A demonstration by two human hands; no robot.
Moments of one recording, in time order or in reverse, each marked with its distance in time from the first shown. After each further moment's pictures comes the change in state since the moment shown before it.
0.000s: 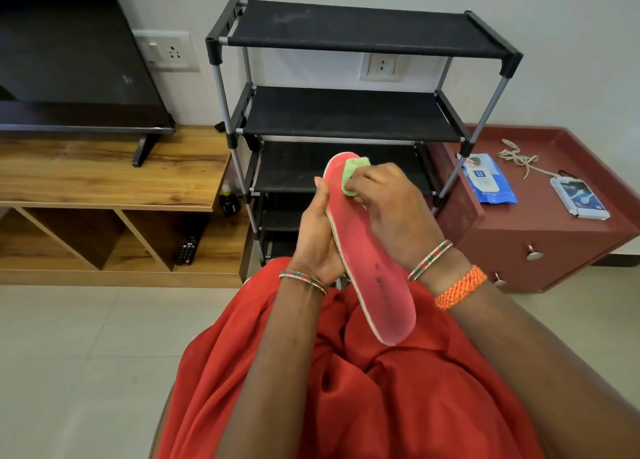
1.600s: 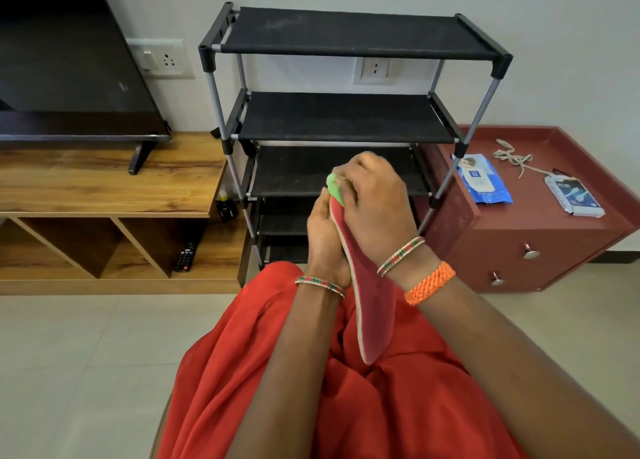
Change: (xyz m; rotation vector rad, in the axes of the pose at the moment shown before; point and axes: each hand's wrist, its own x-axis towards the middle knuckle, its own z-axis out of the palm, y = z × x) left_hand 0.012 -0.015 0.015 -0.094 0.161 0.191; right_hand 0.016 -0.030 0.003 0.038 0.158 0.216
